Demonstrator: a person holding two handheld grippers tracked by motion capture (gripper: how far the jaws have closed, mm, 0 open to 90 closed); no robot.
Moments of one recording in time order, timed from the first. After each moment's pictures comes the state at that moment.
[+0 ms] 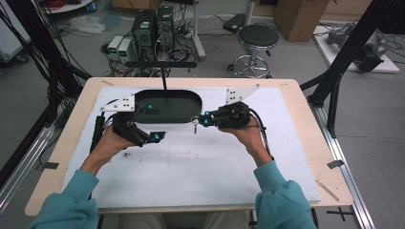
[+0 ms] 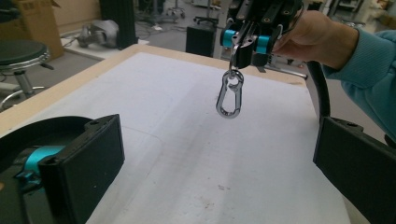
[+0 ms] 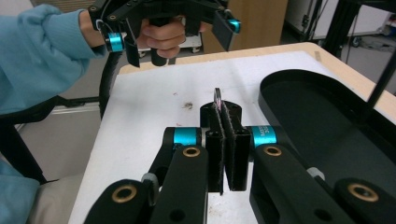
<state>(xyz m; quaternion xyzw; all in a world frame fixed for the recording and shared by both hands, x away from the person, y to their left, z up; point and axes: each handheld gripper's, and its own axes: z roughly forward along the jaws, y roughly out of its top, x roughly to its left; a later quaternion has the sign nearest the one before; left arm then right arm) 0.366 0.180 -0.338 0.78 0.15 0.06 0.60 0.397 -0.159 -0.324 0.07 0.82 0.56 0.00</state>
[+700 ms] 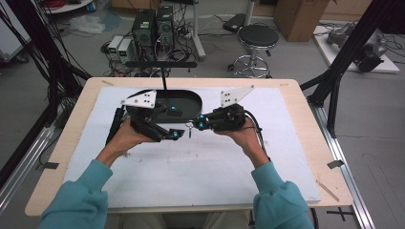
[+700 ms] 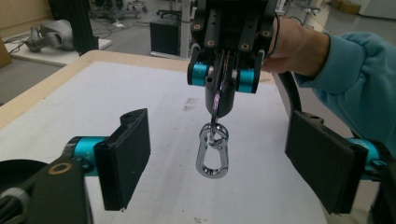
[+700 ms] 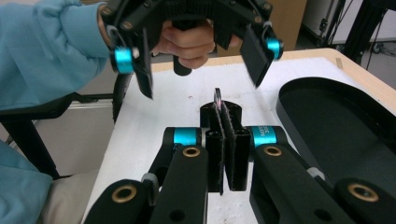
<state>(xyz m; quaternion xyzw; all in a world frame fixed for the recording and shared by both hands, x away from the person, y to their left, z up) 0.375 0.136 -0.325 0.80 0.09 0.01 0.60 0.390 -0.147 -0.322 0.04 0.82 0.57 -0.01</state>
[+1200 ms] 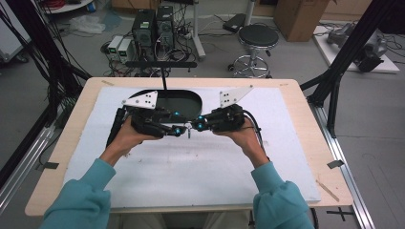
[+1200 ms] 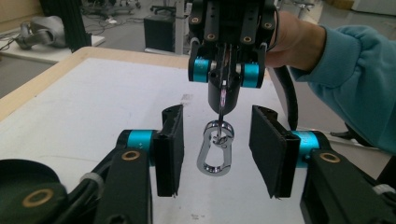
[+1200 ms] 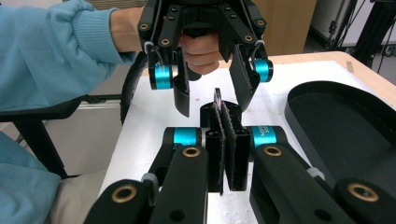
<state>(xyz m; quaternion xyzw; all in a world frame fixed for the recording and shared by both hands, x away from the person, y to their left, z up) 0.376 0.136 -0.326 0.80 0.08 0.00 0.60 0.389 -0.144 -0.321 0.03 0.82 0.57 -0.03</state>
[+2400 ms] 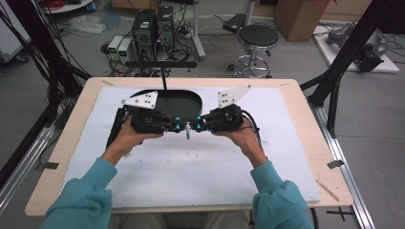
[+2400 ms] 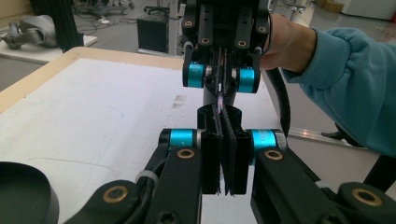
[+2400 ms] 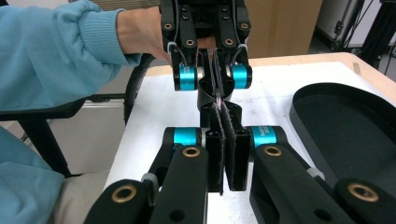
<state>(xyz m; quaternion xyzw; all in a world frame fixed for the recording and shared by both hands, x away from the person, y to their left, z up) 0.376 0.136 -0.326 0.80 0.07 0.00 0.60 0.390 -0.140 -0.322 0.03 0.82 0.57 -0.03</state>
